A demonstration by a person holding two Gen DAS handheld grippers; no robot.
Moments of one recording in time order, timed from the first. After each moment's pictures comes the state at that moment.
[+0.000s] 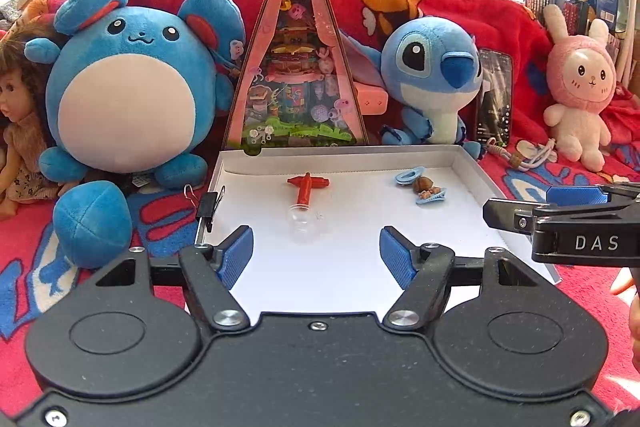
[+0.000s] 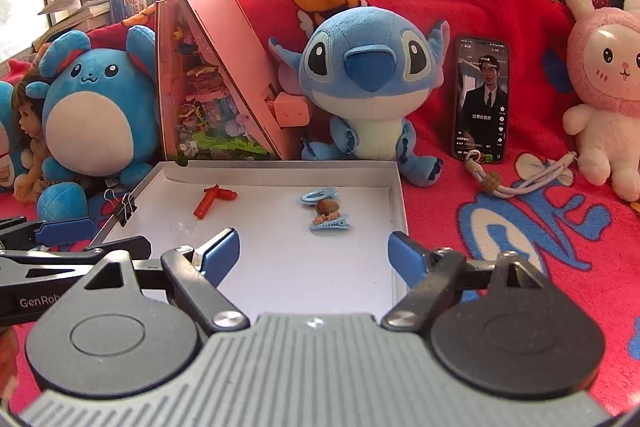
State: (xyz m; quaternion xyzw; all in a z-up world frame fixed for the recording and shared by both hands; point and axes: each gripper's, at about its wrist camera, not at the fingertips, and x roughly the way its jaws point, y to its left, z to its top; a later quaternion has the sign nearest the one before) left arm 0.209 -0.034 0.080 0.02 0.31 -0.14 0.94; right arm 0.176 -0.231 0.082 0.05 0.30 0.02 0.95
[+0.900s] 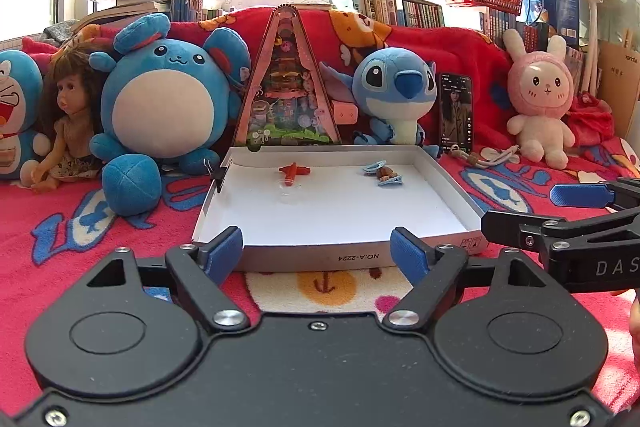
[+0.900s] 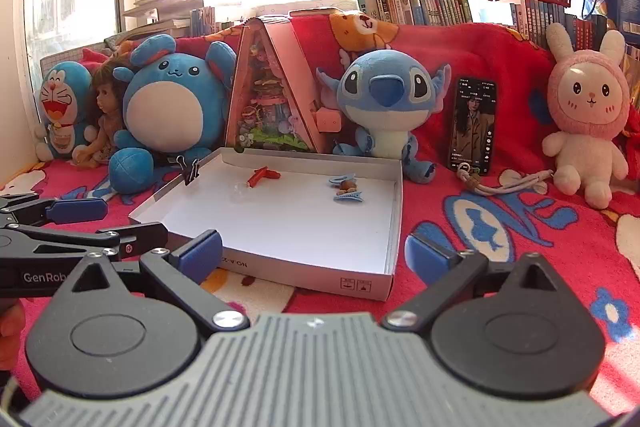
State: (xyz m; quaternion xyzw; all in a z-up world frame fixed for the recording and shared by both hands) left arm 0.065 -0.029 0.077 0.01 0.23 -0.12 0.96; right arm 0.044 -0.233 0.081 0.01 0.22 0.08 0.97
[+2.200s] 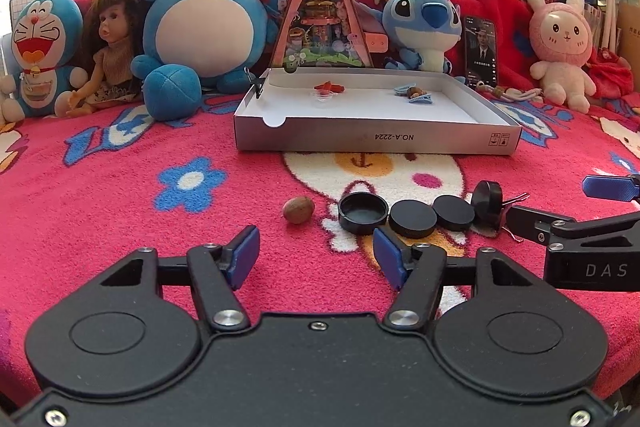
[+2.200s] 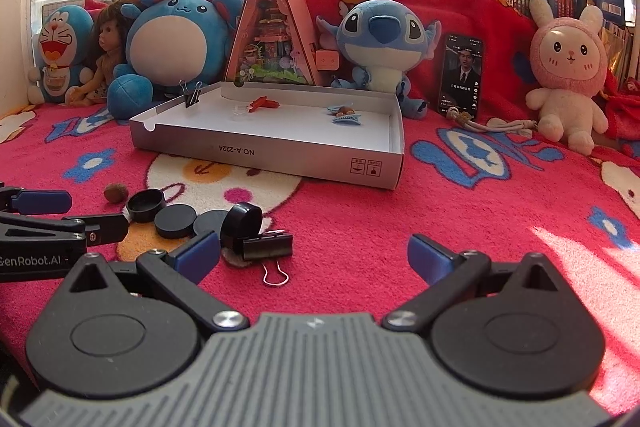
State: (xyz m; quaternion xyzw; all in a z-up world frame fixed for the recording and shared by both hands) left arm 0.016 -0.005 0.006 0.02 0.28 -0.08 0.96; right arm -0.001 -0.206 0.006 -0.03 0.24 0.03 0.97
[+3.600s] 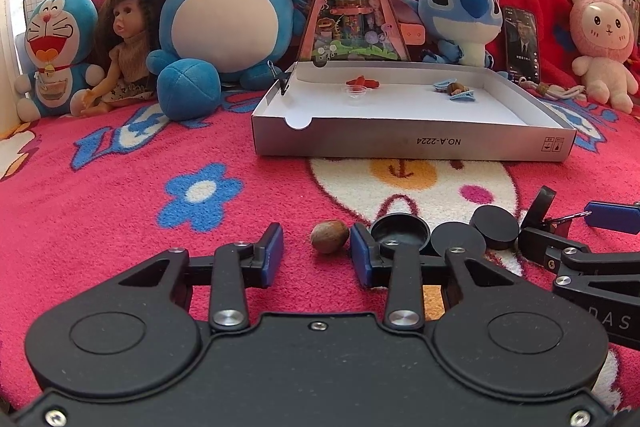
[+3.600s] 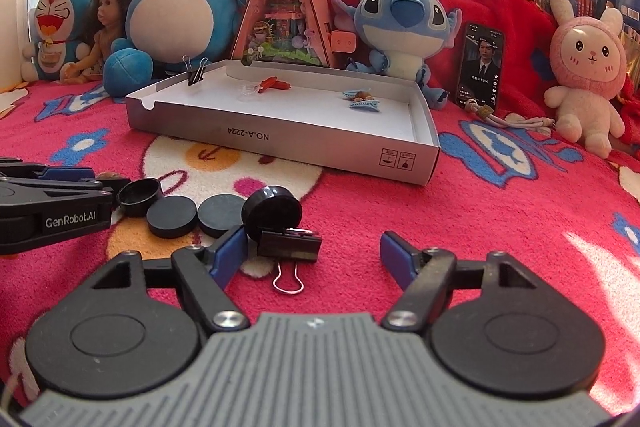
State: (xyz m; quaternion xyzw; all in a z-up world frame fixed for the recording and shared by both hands) left arm 0.055 -0.015 -0.008 0.03 0.28 -0.03 0.96; right arm 0.026 -0.187 -0.007 -0.04 0.26 0.04 0.96
